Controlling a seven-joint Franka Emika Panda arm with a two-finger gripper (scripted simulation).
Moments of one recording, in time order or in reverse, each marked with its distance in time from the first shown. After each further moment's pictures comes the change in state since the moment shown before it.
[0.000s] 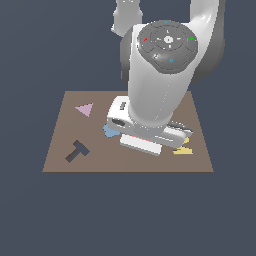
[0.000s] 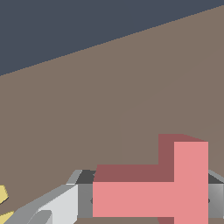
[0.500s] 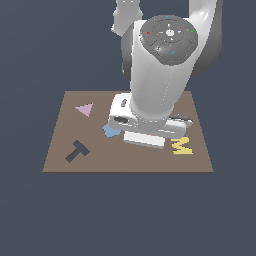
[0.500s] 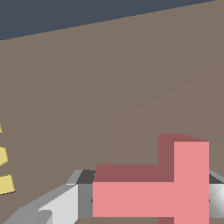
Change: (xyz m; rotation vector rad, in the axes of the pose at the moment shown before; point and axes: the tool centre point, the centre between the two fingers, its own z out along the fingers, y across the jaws) arm -0.015 0.001 0.000 0.000 0.000 -0.122
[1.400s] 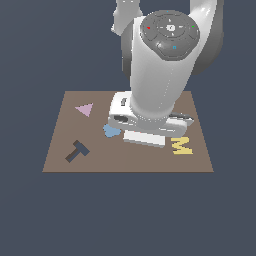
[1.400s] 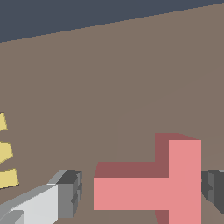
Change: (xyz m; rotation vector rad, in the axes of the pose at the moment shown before) arm -0.001 0.001 -0.004 -0.001 -0.001 -0.008
